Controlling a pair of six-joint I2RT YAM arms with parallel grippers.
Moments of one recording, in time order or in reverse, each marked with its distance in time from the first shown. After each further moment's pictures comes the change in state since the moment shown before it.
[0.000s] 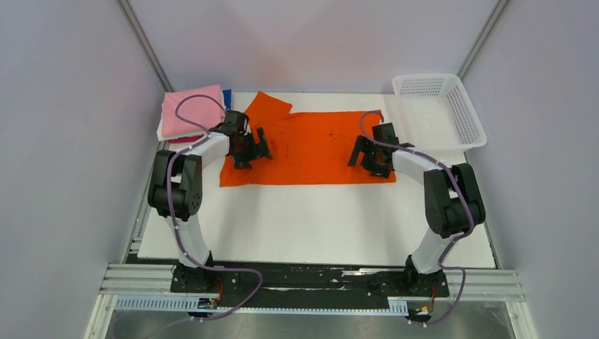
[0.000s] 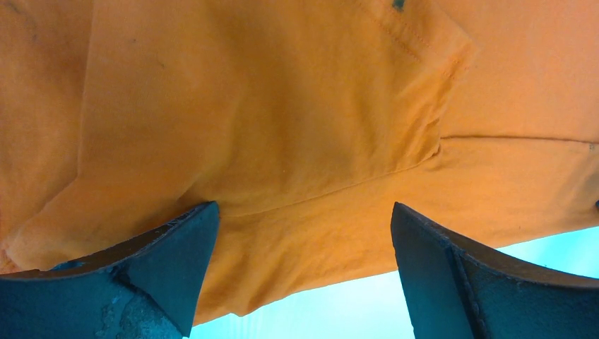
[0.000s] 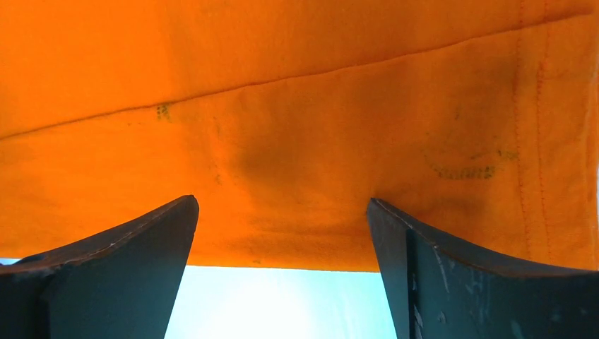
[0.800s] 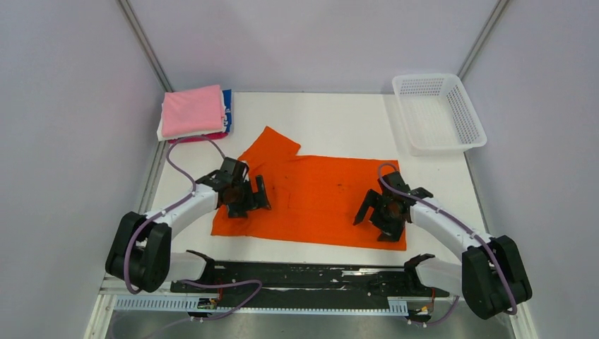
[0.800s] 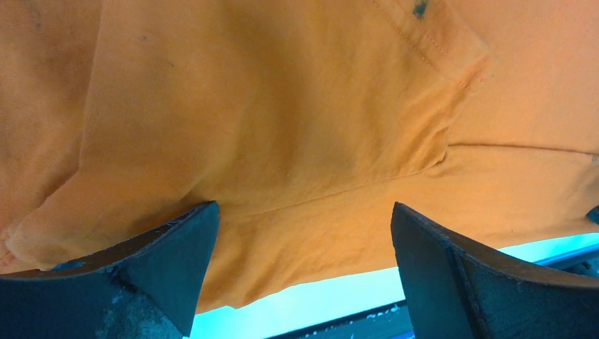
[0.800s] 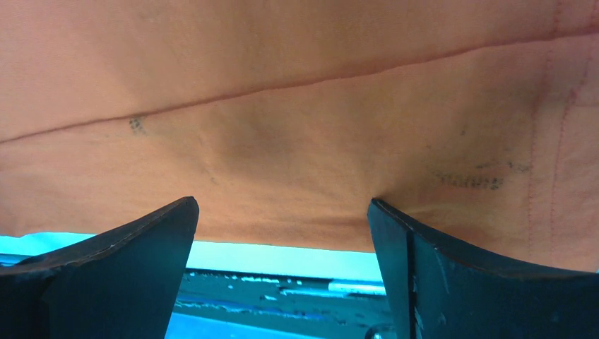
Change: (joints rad) left arm -0.169 -0.576 -0.608 -0.028 -0.032 -0.090; right arm 0.128 -0.602 -0.506 -0.365 -0.080 0.298
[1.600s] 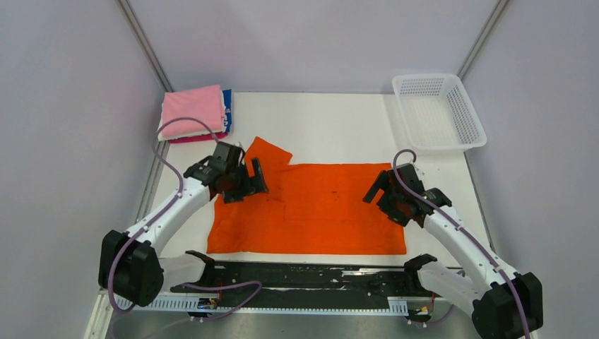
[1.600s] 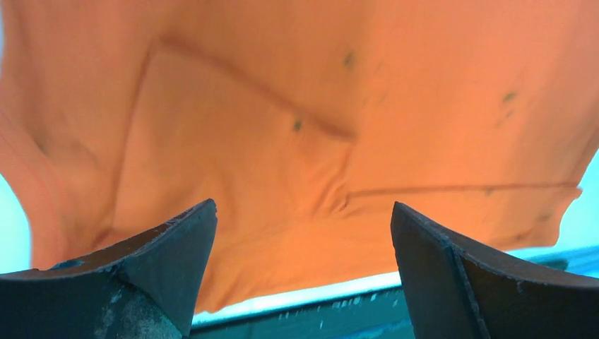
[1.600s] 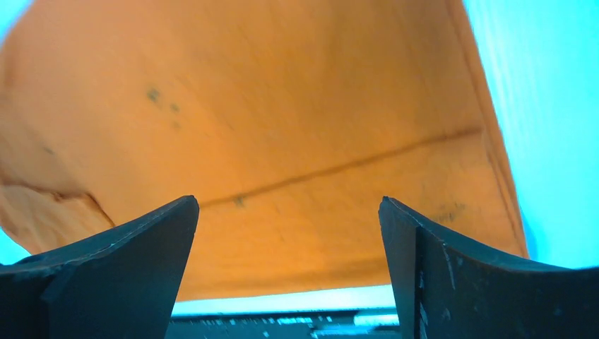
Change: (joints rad) left arm -0.008 -0.156 0.116 -0.202 -0.051 -0.037; right arm 0.024 -0.204 0.083 -0.087 0.206 0.069
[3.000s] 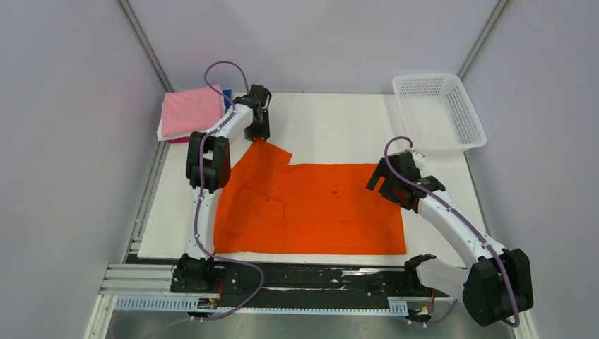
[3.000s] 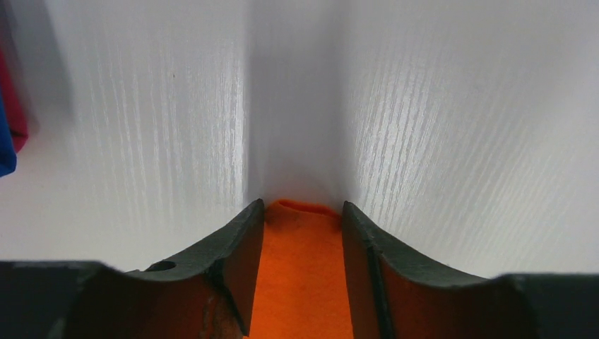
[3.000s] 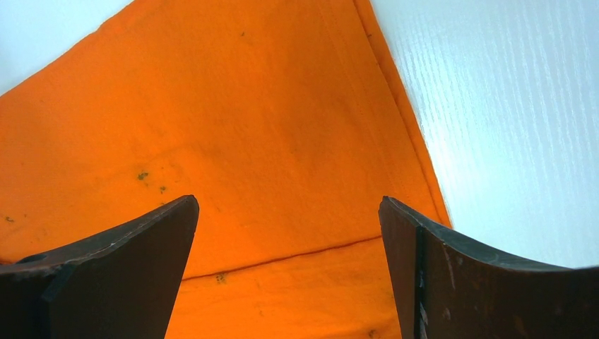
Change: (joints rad) left arm 0.112 1.206 1.240 -0.118 -0.286 0.319; right arm -0.056 0.155 0.095 0.144 0.161 -0.177
